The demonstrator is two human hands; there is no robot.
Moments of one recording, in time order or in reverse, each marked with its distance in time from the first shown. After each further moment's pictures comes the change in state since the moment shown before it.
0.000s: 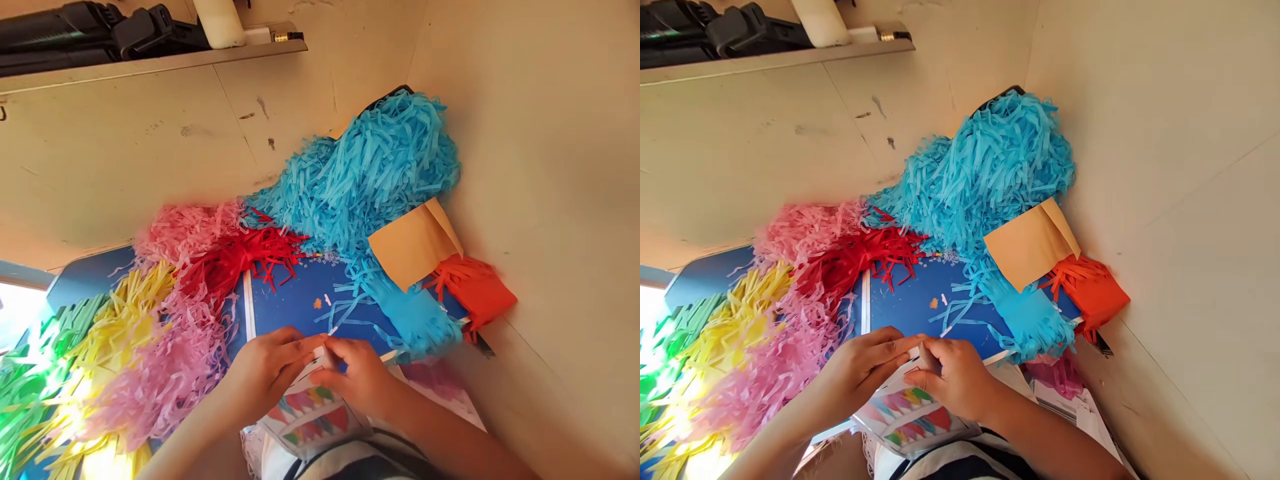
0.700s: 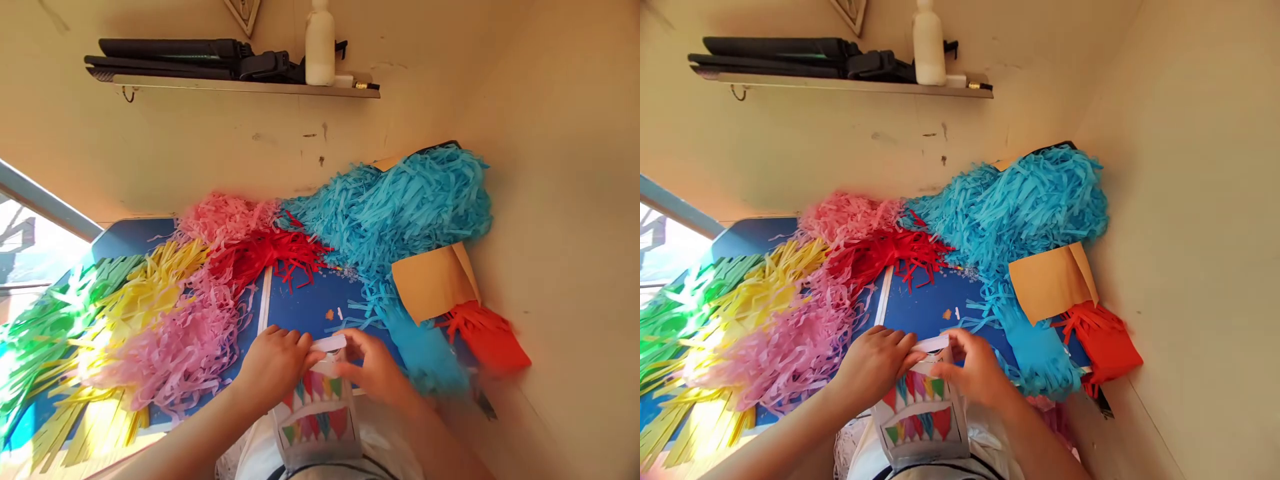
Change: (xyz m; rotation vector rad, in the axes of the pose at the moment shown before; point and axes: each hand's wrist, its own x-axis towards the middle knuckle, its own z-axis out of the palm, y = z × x) left_hand -0.013 -0.014 0.032 0.682 0.143 -0.159; right_hand 0.026 -0.001 -0.018 0.093 -0.043 0.147
